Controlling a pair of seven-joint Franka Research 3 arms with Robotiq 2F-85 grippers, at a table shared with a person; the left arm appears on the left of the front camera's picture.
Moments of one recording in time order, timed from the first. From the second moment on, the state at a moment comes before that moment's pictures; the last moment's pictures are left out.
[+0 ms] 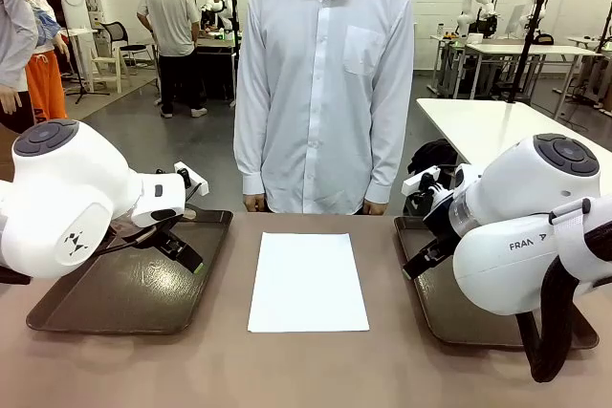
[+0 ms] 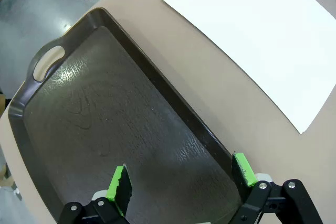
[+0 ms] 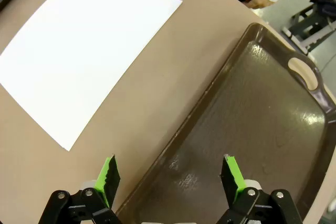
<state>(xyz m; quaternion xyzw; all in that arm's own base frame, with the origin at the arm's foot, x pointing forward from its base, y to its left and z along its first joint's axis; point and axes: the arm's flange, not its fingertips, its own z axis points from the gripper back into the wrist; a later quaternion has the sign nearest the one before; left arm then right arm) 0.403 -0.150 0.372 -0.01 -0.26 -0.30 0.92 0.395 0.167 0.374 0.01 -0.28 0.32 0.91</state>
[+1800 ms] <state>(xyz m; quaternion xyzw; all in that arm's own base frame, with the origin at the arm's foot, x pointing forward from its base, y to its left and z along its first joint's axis) 0.340 0.017 0.495 -0.27 -0.31 -0.37 0.83 0.359 -0.010 0.533 0.14 -0.41 0.24 0.87</state>
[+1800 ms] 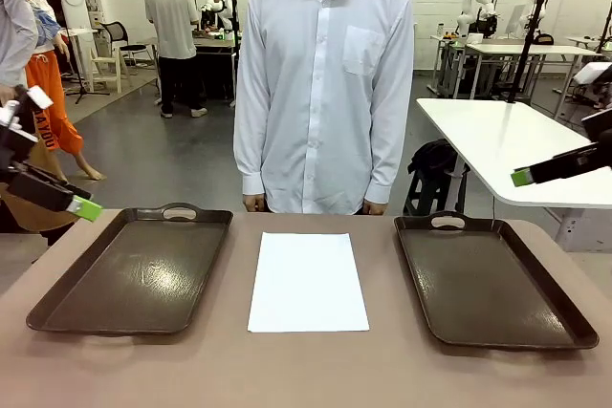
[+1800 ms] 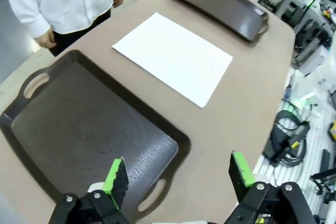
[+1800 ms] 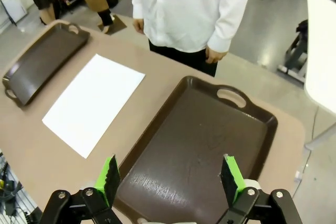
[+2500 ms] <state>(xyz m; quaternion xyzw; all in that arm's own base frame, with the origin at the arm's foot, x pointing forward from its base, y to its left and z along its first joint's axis) 0.327 -0.003 0.507 -0.29 -0.30 -0.37 0.83 0.353 -0.027 0.531 0.14 -0.40 0.23 0.88</state>
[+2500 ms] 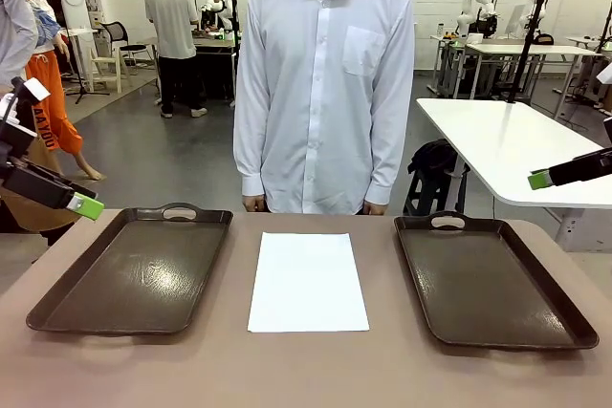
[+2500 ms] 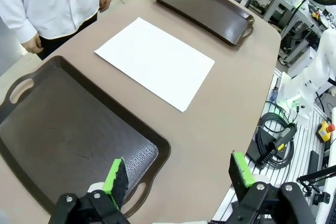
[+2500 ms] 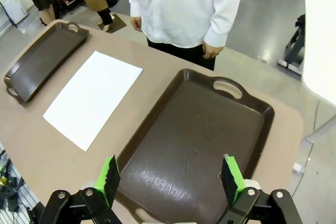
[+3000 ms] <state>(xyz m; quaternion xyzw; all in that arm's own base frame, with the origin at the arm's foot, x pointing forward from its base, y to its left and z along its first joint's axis) 0.328 0.000 0.502 -0.28 -0.29 -0.37 0.83 0.357 -0.029 0.523 0.14 -0.39 0.23 0.88</state>
